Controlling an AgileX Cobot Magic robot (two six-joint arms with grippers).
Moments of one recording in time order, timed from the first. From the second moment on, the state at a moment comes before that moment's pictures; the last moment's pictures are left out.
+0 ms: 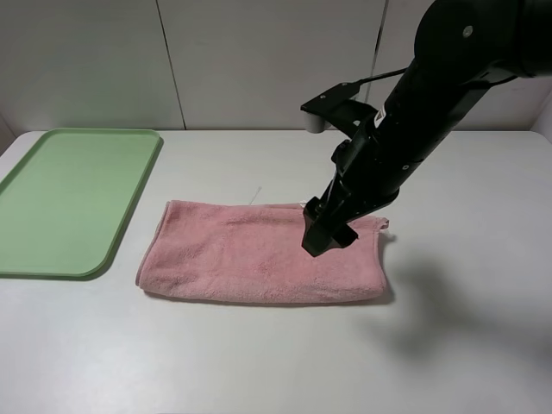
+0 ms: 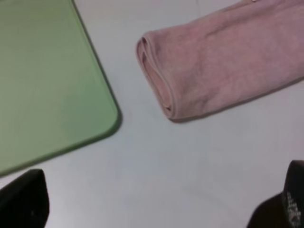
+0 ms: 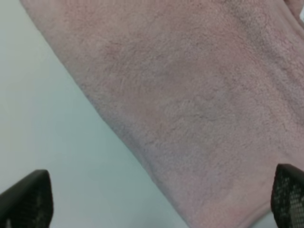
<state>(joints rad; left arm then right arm) -0.49 0.11 -0.61 0.09 1.14 -0.06 0.60 1.63 -1.06 0.24 0.78 -0.47</state>
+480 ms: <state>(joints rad) -0.49 0.10 -0.49 -0.02 1.07 -0.05 0.60 1.63 -1.06 0.25 0.79 -0.44</state>
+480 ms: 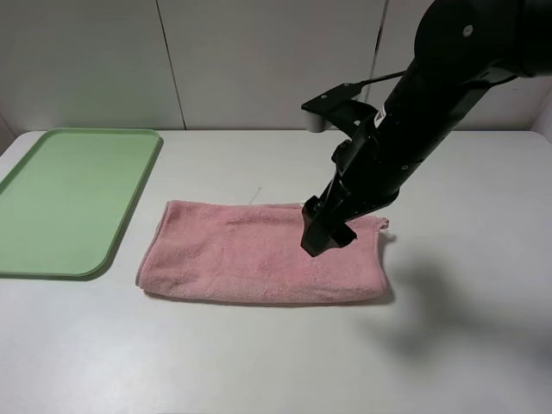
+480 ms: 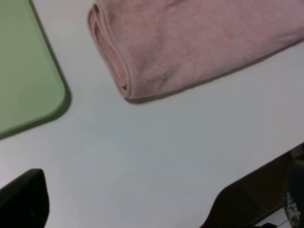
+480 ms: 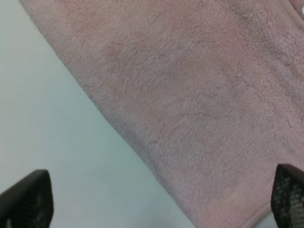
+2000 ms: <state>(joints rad) 0.03 -0.01 -0.49 0.01 1.06 -0.04 0.60 1.63 -1.06 0.14 0.71 0.17</state>
